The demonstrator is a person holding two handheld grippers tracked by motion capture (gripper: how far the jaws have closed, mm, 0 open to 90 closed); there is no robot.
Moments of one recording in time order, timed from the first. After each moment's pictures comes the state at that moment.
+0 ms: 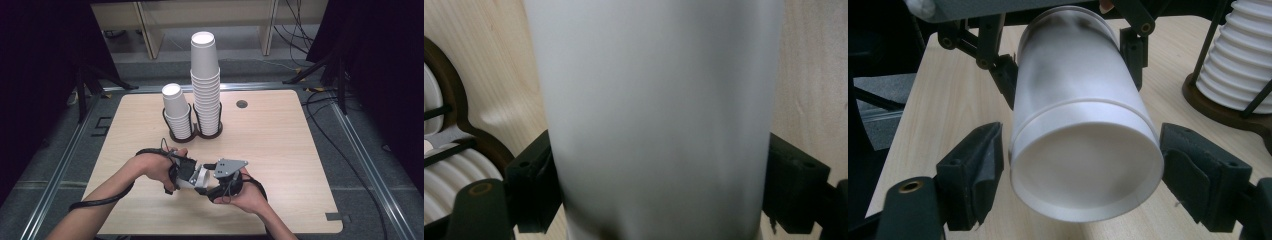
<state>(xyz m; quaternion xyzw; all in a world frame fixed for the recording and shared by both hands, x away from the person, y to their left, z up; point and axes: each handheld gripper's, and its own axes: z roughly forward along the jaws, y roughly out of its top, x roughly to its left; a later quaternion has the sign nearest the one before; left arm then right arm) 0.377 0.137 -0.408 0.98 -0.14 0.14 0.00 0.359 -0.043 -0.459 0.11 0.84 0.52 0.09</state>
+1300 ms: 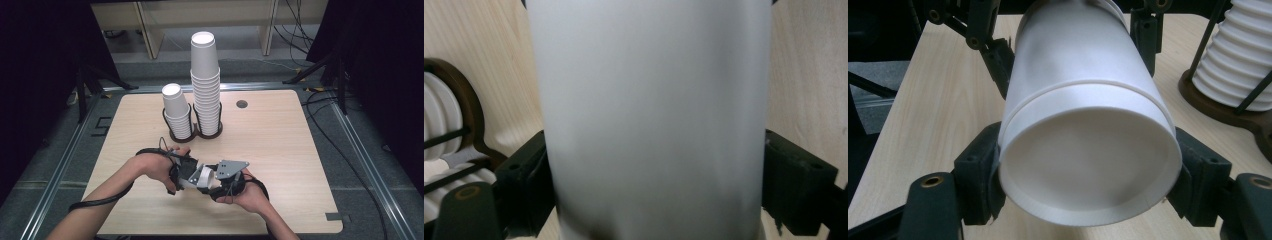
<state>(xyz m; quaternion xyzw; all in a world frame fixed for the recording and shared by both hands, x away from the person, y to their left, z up) 0.376 0.136 -0.404 0.98 -0.15 0.14 0.05 0.360 -0.048 -0.463 0.10 0.85 0.52 0.10</state>
